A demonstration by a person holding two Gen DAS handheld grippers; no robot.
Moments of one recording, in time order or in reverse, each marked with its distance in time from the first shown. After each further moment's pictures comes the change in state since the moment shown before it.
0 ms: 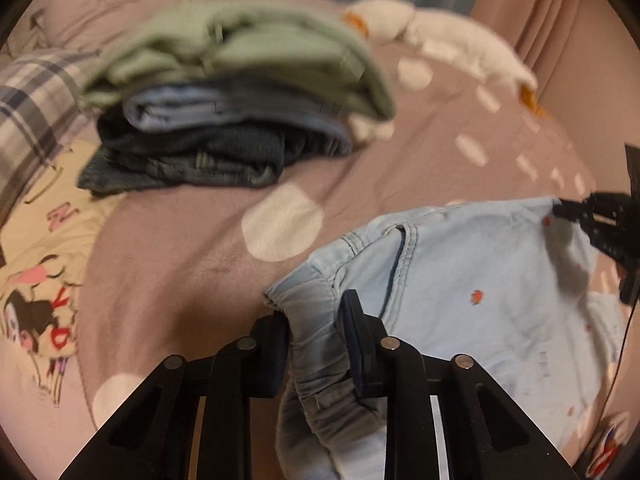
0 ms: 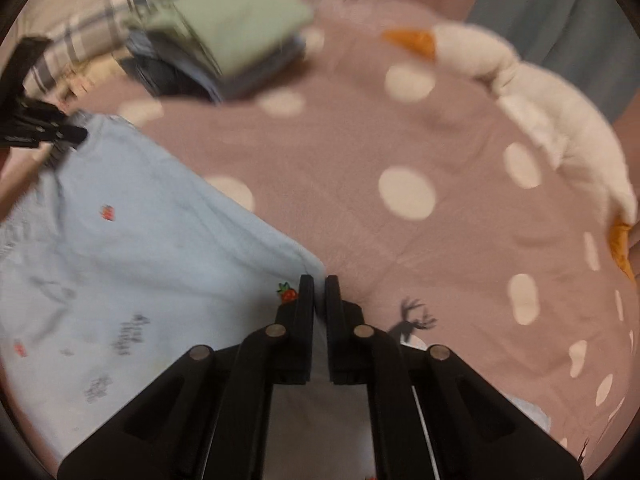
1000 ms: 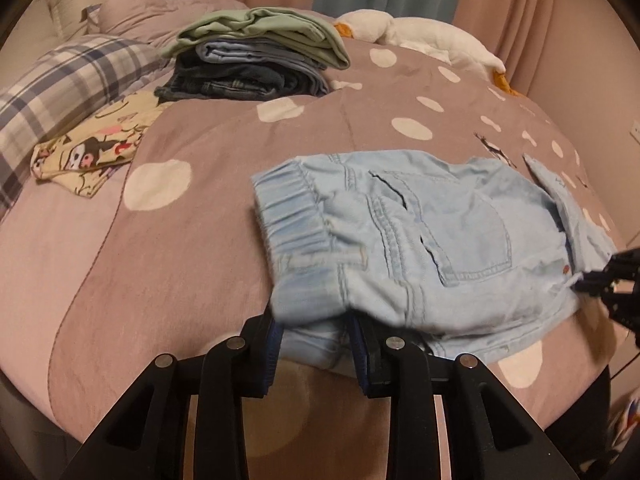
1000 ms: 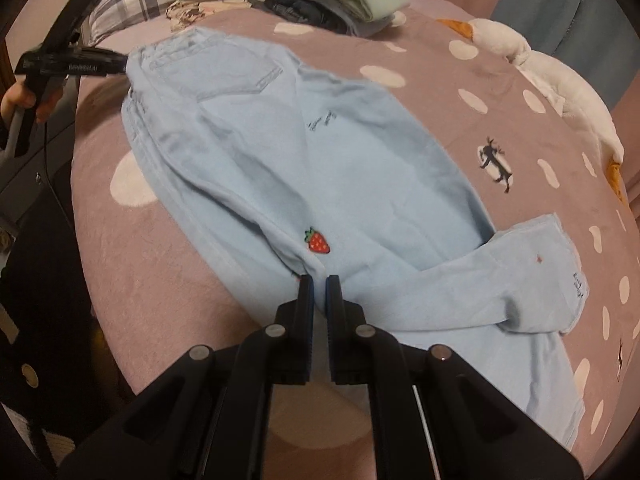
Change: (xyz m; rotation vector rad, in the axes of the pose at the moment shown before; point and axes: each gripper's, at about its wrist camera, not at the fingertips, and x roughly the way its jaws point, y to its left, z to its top) left arm -0.069 -0.030 -0.161 -0.002 -0.068 0.051; right arm -0.091 0.154 -0.184 -0.043 0.095 0.068
